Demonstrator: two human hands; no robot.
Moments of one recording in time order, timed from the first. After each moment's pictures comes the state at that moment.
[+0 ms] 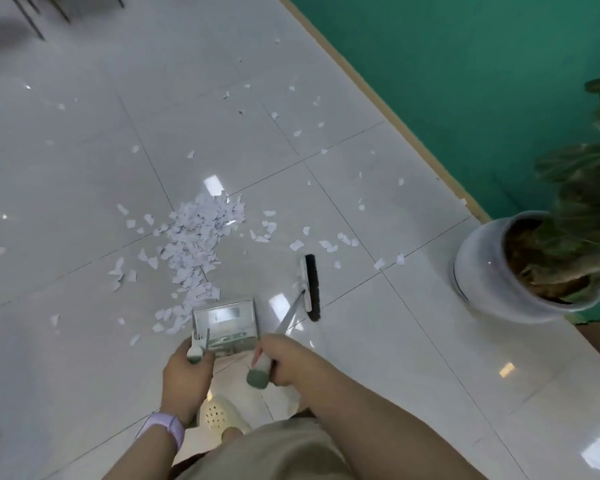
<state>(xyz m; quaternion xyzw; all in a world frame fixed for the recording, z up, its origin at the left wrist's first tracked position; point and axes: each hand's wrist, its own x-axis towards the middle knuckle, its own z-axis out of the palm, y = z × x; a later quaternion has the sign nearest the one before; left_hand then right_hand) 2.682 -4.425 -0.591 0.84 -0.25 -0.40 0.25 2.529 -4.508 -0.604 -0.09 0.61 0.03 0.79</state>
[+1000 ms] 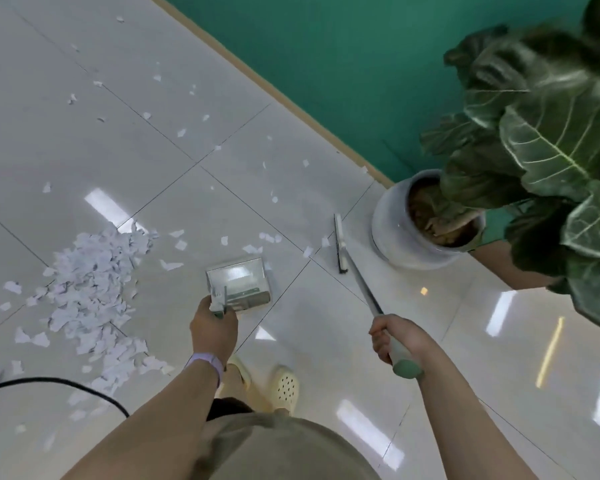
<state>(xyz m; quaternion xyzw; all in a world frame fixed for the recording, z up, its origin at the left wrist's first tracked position) 2.563 -4.644 -0.635 0.77 -0.37 -0.48 0.22 2.264 -4.590 -0.557 0.12 0.73 -0.22 0.63</state>
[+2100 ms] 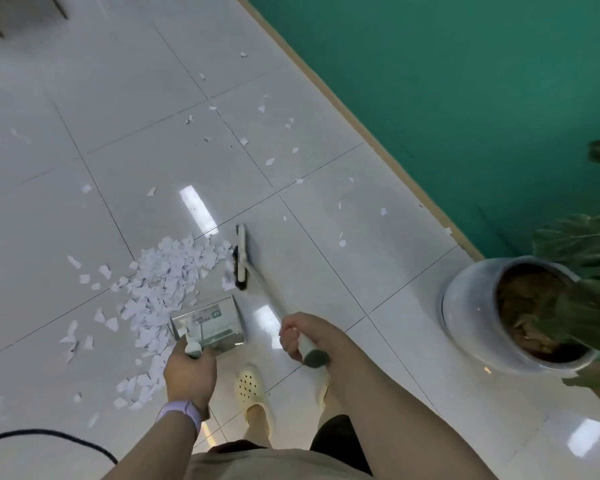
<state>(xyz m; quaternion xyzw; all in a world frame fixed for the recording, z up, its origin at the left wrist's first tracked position) 2.644 -4.717 -0.611 0.87 -0.21 -0.35 0.26 2.450 -4.815 -0.629 0.01 0.55 -0.03 0.83</state>
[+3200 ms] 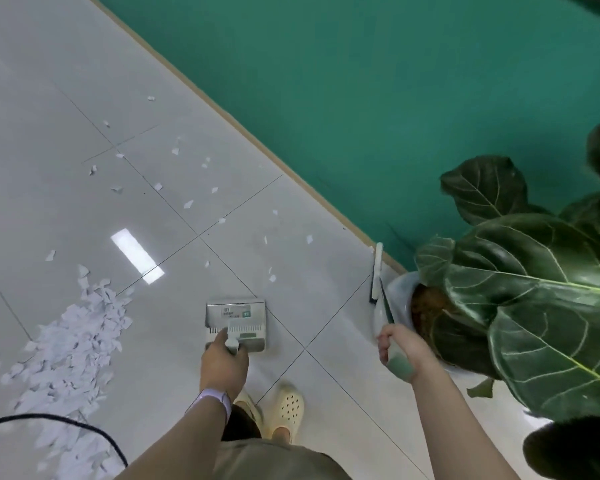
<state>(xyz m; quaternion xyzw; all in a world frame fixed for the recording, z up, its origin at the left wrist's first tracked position) 2.415 -4.864 -0.637 0.78 -0.38 -0.46 0.18 2.097 -4.870 -0.569 -0.02 0.80 -0.25 0.55</state>
